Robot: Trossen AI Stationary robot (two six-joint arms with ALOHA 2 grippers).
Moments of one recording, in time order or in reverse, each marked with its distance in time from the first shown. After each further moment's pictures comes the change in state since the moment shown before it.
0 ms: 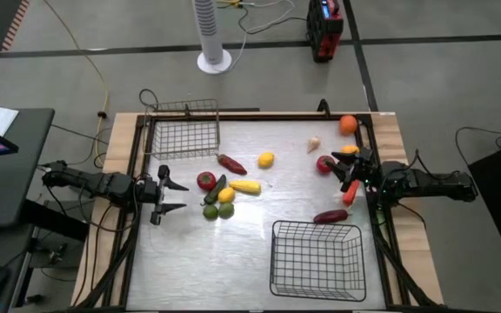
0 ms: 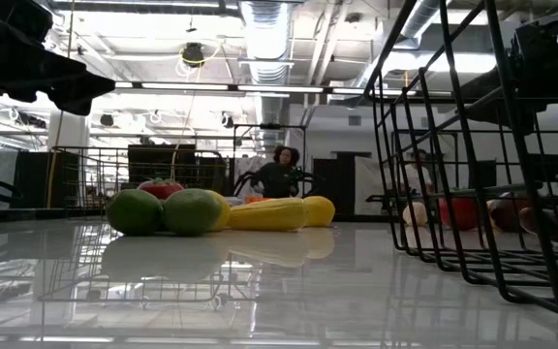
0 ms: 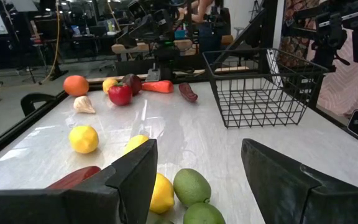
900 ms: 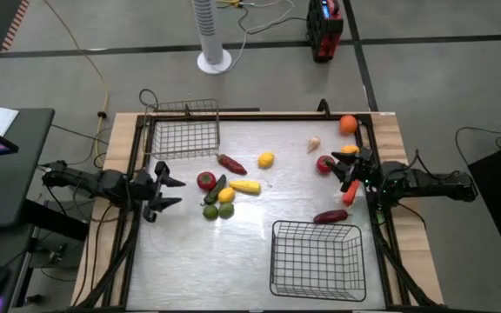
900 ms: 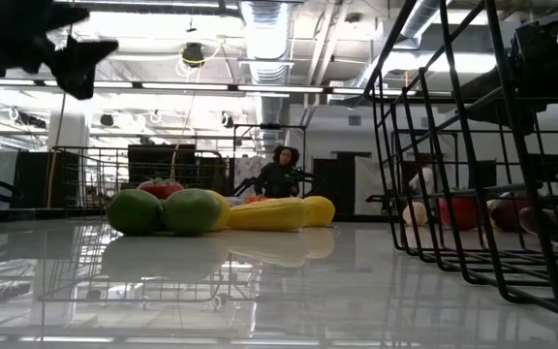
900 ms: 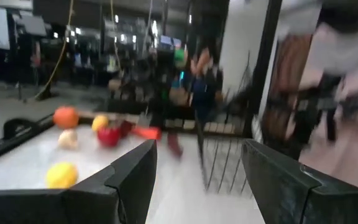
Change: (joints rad) left arm 0.000 0.000 -0.002 0.275 0.002 -0.167; right arm 0.000 0.000 0.000 0.000 0.000 0.000
